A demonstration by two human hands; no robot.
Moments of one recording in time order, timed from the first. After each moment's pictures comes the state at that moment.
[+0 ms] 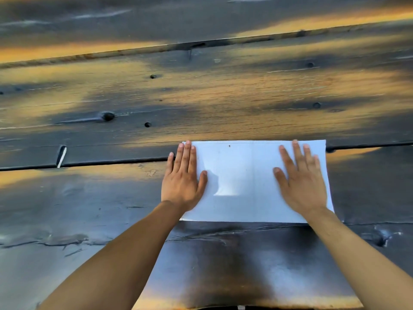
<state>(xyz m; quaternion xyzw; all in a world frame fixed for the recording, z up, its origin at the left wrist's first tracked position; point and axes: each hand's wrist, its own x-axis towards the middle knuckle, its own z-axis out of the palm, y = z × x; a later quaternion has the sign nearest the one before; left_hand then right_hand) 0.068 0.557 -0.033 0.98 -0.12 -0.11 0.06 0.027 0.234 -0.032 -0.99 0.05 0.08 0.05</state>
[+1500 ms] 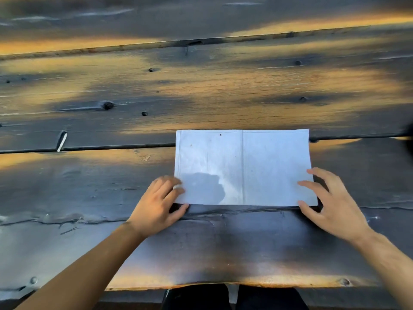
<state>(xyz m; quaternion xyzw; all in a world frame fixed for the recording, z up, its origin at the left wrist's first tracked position) -0.017 0.609 0.000 0.93 -0.32 0.00 0.19 -0.065 0.149 0.017 -0.98 -0.08 0.03 0.19</state>
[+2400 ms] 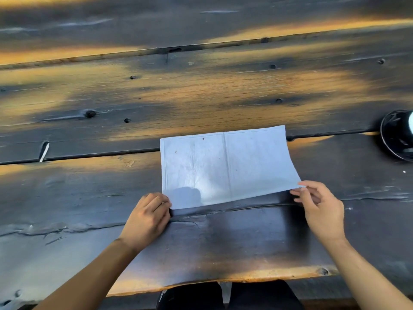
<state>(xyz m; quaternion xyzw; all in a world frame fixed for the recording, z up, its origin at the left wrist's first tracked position) -0.043 0.598 -0.010 0.93 -0.31 0.02 0.19 -0.086 0.169 0.034 -0.80 0.30 -0.03 0.51</state>
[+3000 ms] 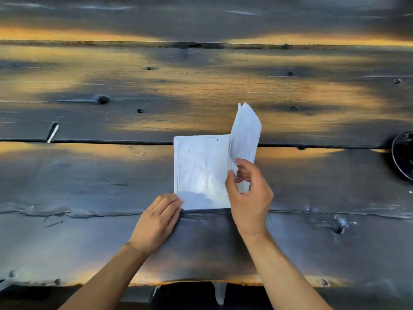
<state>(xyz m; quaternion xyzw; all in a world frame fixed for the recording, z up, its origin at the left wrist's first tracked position) -0.072 0.586 -0.017 0.93 -0.23 0.03 0.27 -0.031 0.354 0.076 -0.83 0.15 -0.16 0.50</state>
